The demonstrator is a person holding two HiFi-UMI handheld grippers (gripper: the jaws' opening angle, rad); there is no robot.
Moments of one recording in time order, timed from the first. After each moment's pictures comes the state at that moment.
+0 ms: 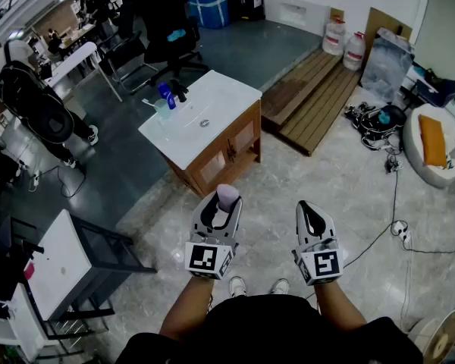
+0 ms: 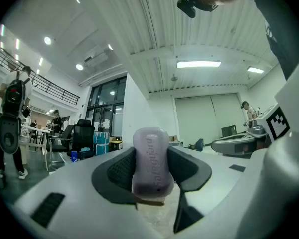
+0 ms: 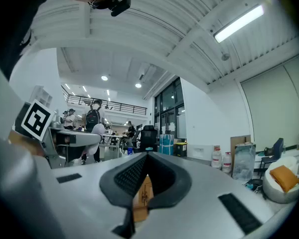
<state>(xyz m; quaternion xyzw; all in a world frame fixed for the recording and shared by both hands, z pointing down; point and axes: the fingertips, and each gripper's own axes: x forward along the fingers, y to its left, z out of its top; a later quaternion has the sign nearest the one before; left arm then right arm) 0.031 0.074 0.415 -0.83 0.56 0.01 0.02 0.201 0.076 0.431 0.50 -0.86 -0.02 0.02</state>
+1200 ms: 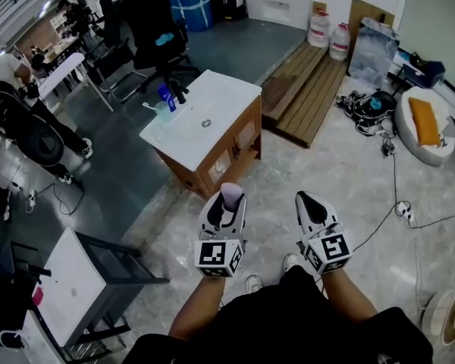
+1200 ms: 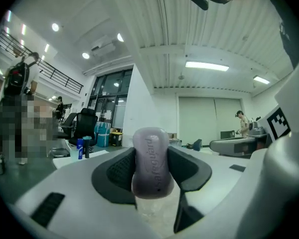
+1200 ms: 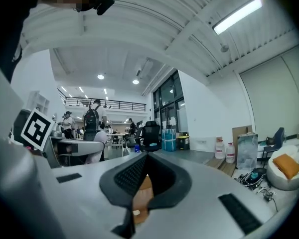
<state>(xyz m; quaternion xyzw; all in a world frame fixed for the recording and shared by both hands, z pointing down) -0.041 0.081 0.444 -0.83 0.56 0.01 -0.04 0.120 0.087 0.444 0.50 -0.86 0.03 0.02</state>
